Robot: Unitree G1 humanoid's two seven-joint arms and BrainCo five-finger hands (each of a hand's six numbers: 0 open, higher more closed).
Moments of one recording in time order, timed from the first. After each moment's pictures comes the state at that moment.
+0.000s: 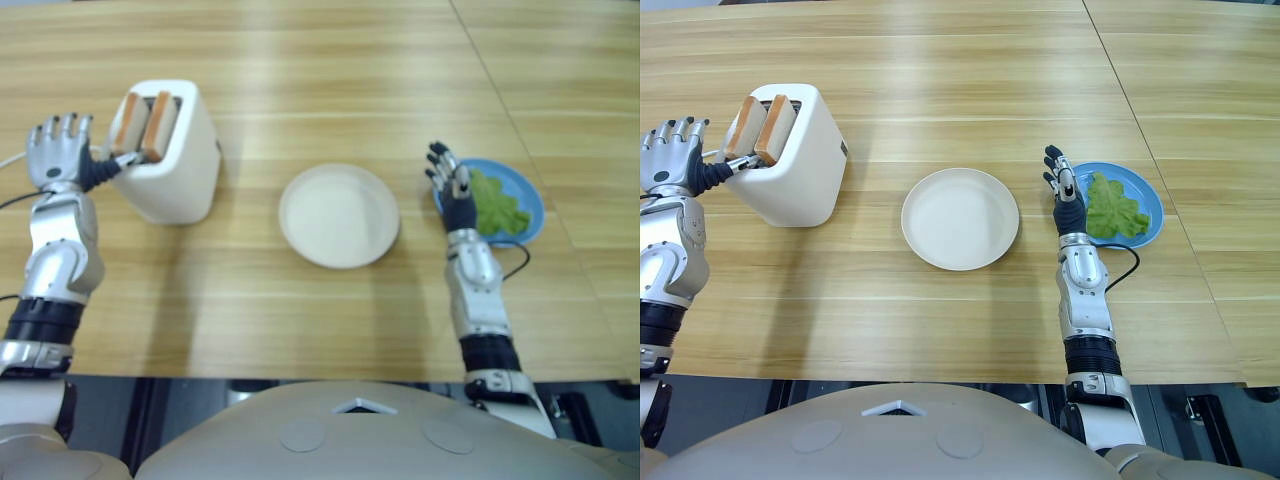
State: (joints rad) left arm -0.19 0.81 -0.07 0.14 0.91 0.39 0.05; right arm -0.07 -0.16 -0.12 0.25 0.07 -0.34 0.10
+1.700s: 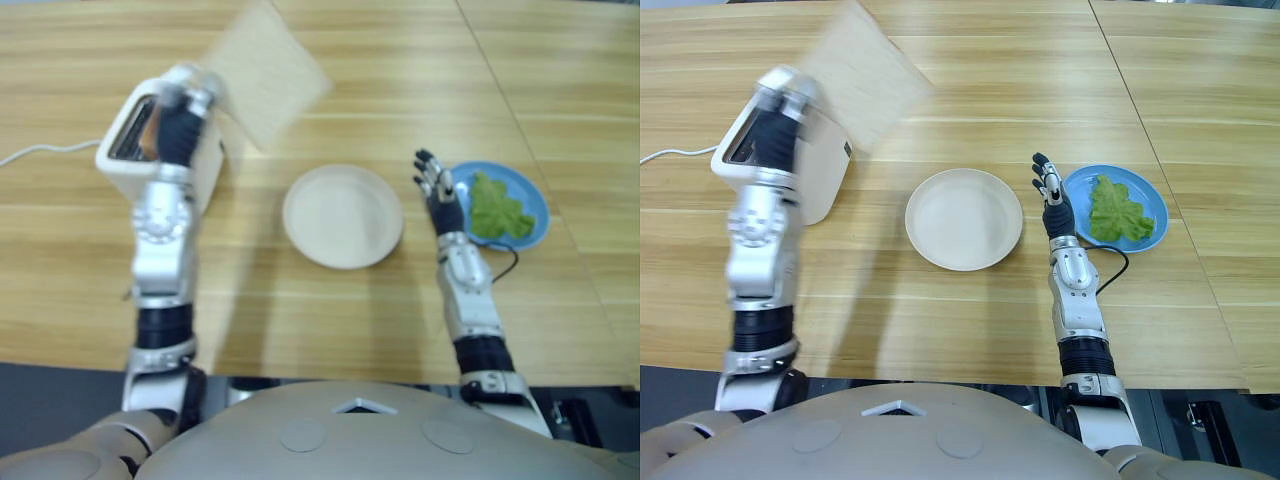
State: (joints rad) left arm -0.18 0.04 -0.02 -0.11 -0.16 0.06 -0.13; right arm -0.06 -0.14 -0.09 0.27 0.04 -0.32 0.10
